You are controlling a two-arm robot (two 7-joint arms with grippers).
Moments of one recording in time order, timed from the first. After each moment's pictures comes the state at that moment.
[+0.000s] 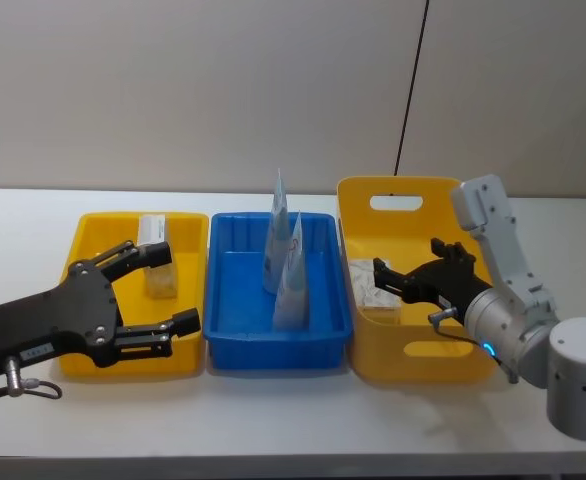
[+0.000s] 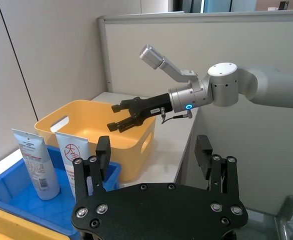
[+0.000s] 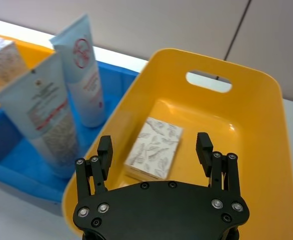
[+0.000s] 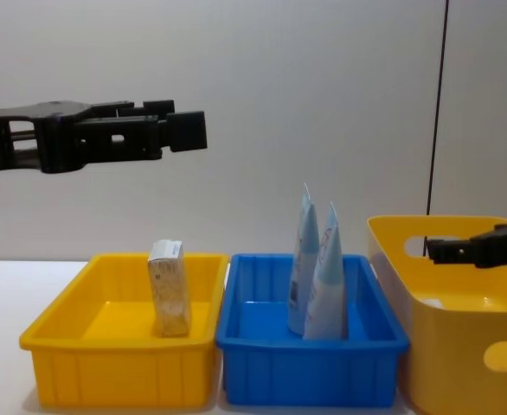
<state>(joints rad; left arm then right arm) -0.27 0.68 0.34 -1.70 -0.77 0.03 -0.92 0.31 0.40 -0.37 -1.53 0.34 0.40 0.06</state>
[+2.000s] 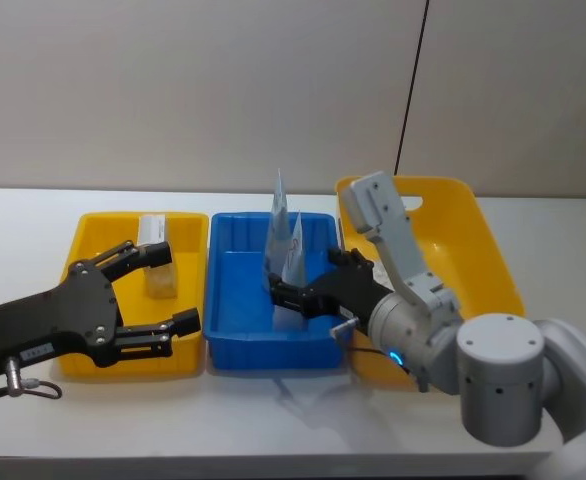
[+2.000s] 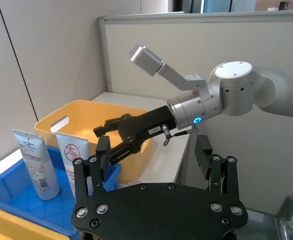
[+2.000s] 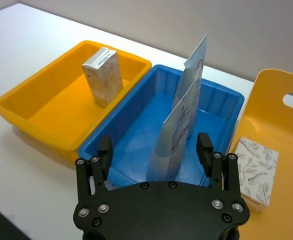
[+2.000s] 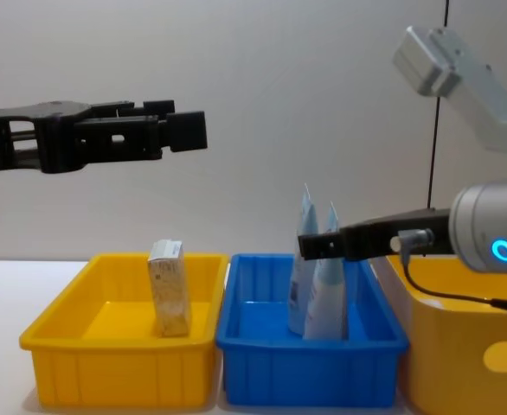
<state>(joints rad) -0.27 0.68 0.34 -1.70 -0.77 0.03 -0.92 0.32 0.27 -0.47 -1.63 0.29 0.53 0.09</state>
